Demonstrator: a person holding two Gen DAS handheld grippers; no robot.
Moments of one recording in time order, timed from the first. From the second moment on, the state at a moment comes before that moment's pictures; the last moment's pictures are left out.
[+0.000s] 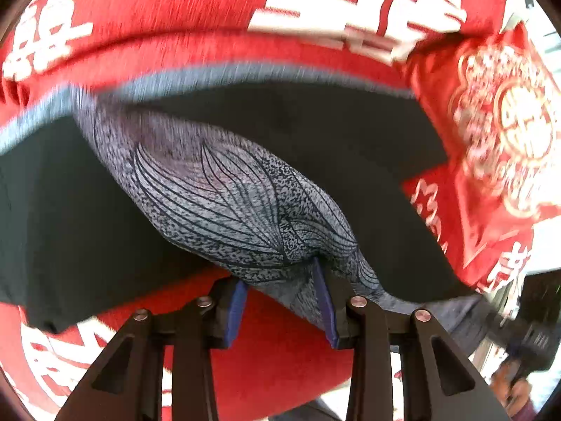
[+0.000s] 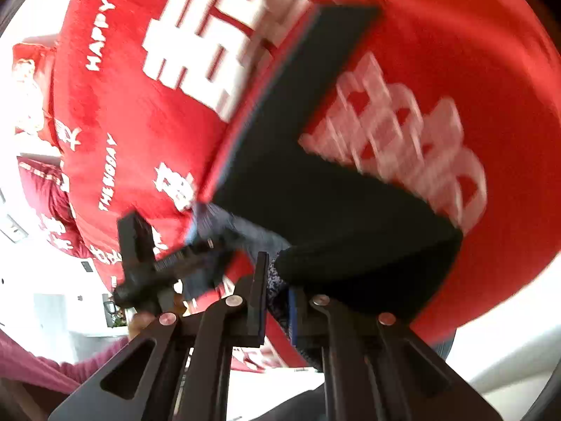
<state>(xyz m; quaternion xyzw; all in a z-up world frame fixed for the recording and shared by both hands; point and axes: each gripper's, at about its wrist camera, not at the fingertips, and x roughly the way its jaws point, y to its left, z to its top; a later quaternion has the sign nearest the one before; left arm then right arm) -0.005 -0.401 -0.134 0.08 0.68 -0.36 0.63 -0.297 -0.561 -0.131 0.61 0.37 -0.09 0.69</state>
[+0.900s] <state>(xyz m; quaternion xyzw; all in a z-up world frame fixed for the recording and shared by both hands) 0.105 -0.367 -0.193 0.17 0.65 -0.13 0.73 -0.173 -0.682 -0.157 0.41 0.54 -0.24 0.70</state>
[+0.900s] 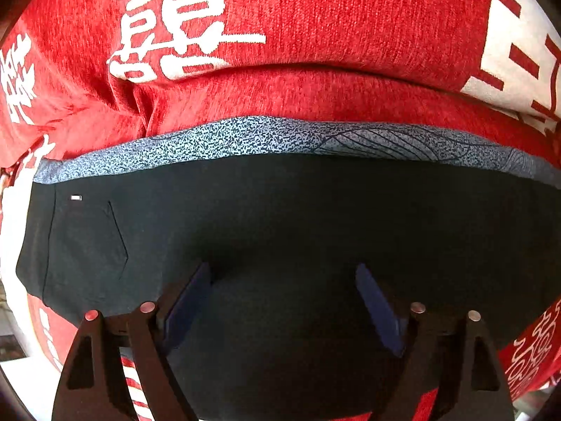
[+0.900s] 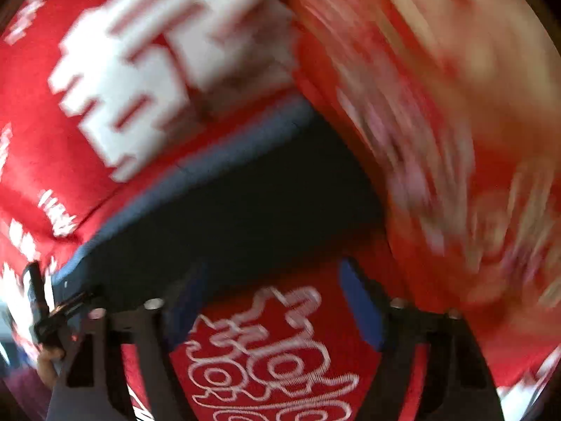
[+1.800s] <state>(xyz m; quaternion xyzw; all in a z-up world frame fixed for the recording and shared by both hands) 0.141 -0.439 -0.188 0.21 0.60 -0.15 0.76 -0.064 -0.725 -0.187 0.27 0.56 -0.24 0.75</state>
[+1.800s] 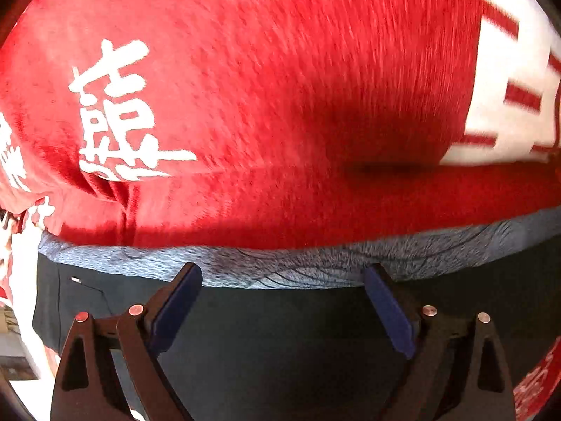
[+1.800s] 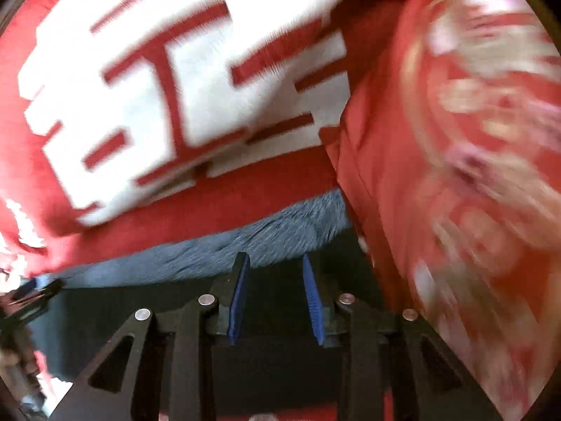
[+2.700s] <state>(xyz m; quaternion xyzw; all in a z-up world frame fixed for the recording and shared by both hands) 0.224 -0.086 -0.192 0.19 0.61 -0.05 0.77 -0.024 -0.365 -0.215 0.55 0.53 0.09 0.64</state>
